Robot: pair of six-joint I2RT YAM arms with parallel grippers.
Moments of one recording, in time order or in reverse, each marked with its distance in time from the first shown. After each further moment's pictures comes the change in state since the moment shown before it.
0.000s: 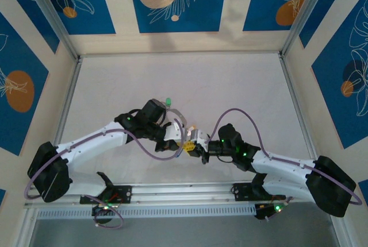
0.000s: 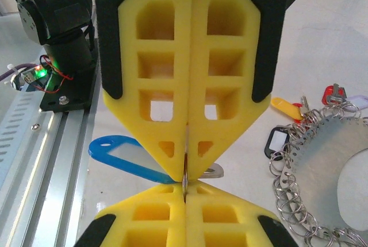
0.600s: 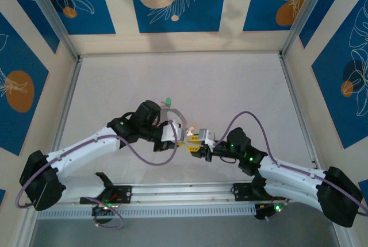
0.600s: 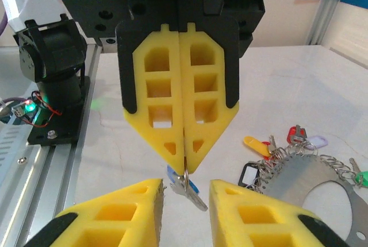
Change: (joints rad) left arm -0.001 -0.102 -0.055 0.086 -0.058 -0.009; right arm -0.006 -0.162 -0.077 0.091 0.053 0.019
